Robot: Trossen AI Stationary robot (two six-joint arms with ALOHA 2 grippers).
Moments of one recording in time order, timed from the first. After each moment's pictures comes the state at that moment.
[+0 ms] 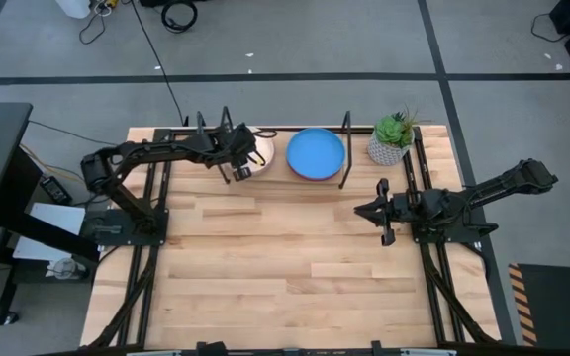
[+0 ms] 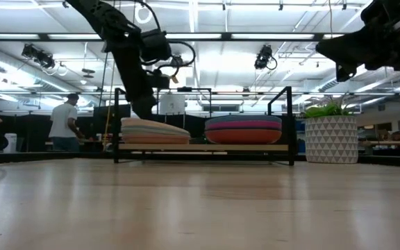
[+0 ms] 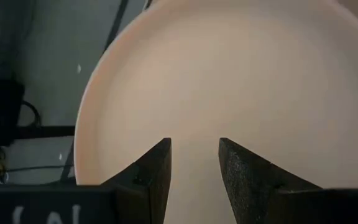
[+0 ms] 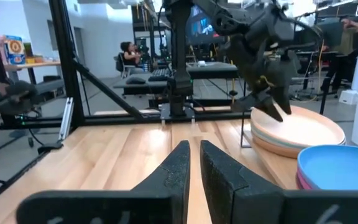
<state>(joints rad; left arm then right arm) 0.49 1.60 1.04 -0.46 -0.40 0.25 0.24 0.50 0.01 0.58 0.27 0.00</state>
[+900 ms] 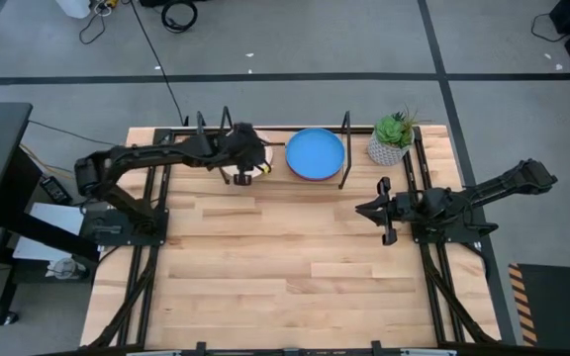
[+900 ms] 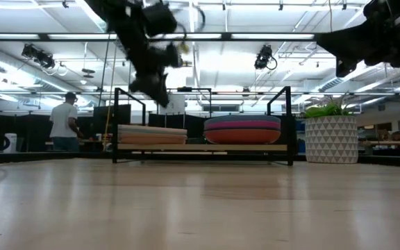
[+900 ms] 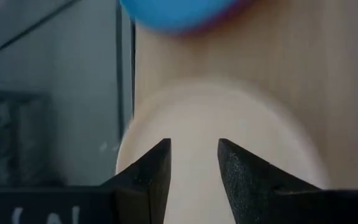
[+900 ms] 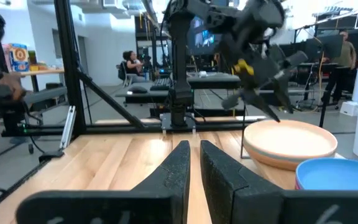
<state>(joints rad) 0.39 1.56 1.13 -0.48 -0.36 0.66 0.24 0.50 0.01 0.62 0.26 -0.03</state>
